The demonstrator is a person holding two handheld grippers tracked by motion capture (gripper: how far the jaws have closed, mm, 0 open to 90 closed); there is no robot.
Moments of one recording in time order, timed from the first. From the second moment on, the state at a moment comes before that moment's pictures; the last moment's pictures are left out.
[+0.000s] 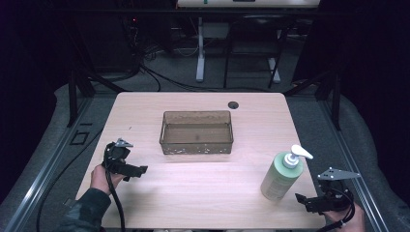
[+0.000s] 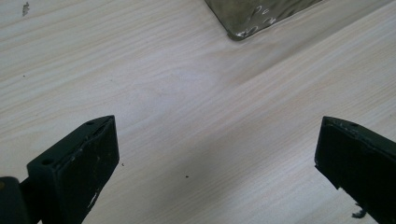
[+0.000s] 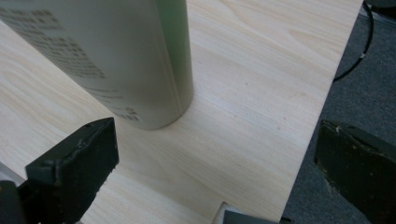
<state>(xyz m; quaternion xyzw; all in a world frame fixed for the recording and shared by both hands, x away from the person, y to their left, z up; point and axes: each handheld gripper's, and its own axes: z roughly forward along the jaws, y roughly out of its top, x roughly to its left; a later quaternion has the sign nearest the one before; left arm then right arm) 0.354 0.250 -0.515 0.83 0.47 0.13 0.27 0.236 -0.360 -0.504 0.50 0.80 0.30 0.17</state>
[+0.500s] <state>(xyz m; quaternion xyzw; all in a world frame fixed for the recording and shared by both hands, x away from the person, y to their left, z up) 0.357 0.246 -0.517 0.83 0.47 0.13 0.26 0.239 -0.326 -0.479 0.44 0.79 0.38 0.19</state>
